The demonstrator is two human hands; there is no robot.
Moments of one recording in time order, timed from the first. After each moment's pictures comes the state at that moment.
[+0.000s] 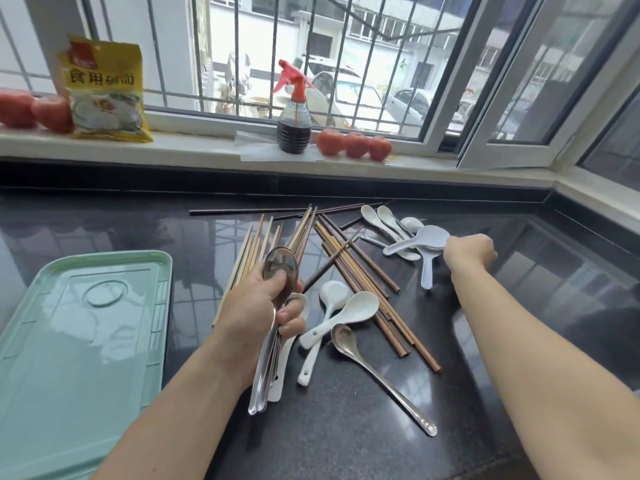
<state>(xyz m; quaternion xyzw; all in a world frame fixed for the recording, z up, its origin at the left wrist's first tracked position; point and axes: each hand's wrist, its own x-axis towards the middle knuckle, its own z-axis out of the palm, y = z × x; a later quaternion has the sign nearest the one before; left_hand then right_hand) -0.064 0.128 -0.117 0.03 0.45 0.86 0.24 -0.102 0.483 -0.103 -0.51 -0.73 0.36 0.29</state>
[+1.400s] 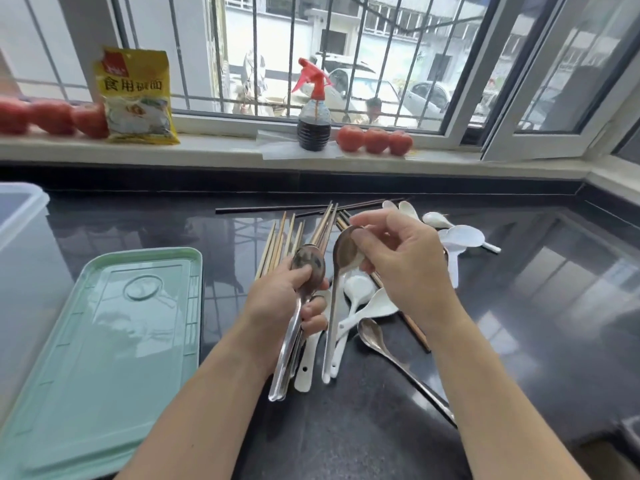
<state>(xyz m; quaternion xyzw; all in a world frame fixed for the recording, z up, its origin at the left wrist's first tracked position) -0.066 0.117 -0.111 0.02 0.48 0.83 0.27 -0.030 0.278 -0.060 0.05 -0.79 0.54 0.28</state>
